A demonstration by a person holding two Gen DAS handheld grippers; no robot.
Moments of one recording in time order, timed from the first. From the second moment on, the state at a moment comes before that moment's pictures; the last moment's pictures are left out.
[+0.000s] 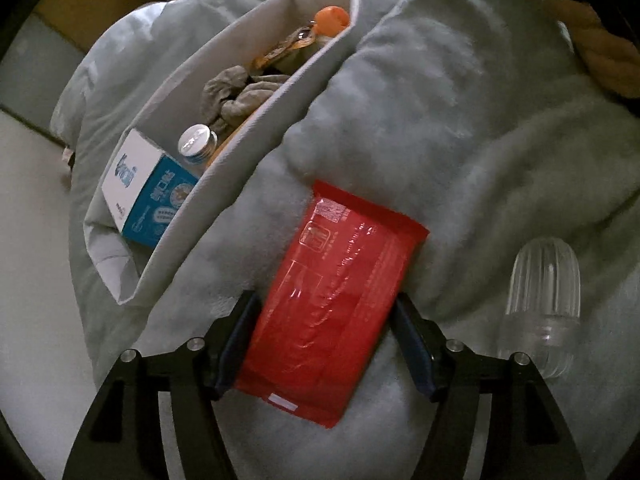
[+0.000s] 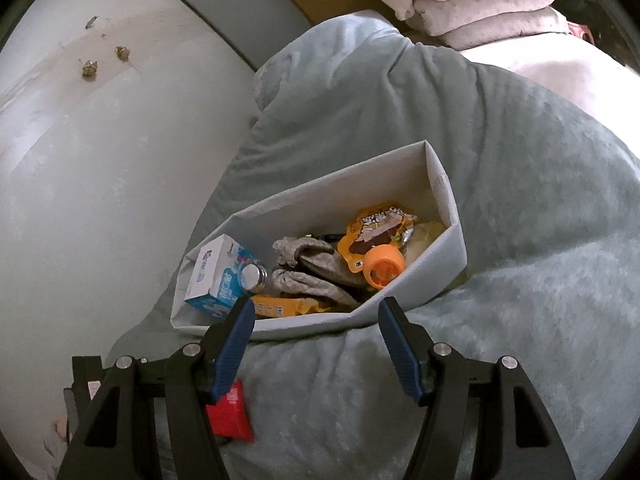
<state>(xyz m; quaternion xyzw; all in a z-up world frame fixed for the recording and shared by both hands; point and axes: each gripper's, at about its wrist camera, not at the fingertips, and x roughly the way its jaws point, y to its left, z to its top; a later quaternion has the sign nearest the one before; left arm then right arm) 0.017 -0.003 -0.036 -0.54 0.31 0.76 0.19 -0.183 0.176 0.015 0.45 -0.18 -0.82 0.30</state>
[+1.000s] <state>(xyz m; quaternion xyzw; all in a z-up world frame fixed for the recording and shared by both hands) -0.006 0.006 0.031 -0.47 0.18 0.85 0.17 -0.172 0.176 0.007 0.46 -0.21 -0.79 0.34</state>
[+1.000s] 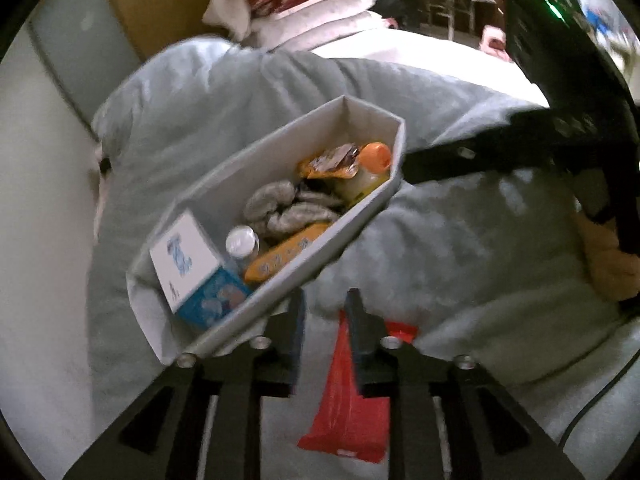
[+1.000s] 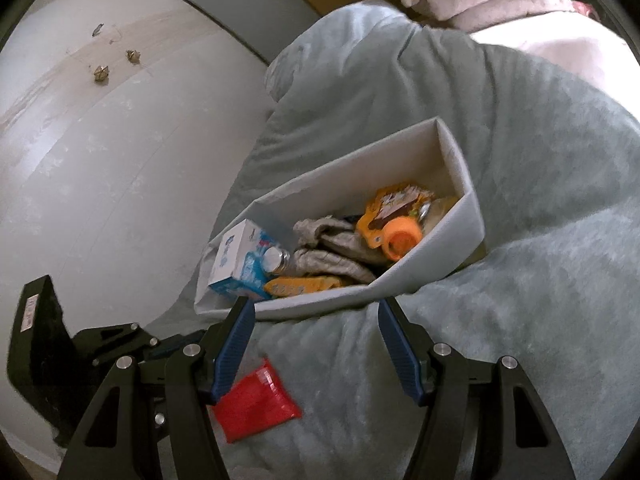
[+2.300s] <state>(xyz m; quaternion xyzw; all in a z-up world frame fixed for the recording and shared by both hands) 0.047 -0.039 0.026 -0.50 0.00 0.85 0.16 -0.145 0.112 -0.038 0.62 -0.32 -0.64 0.32</state>
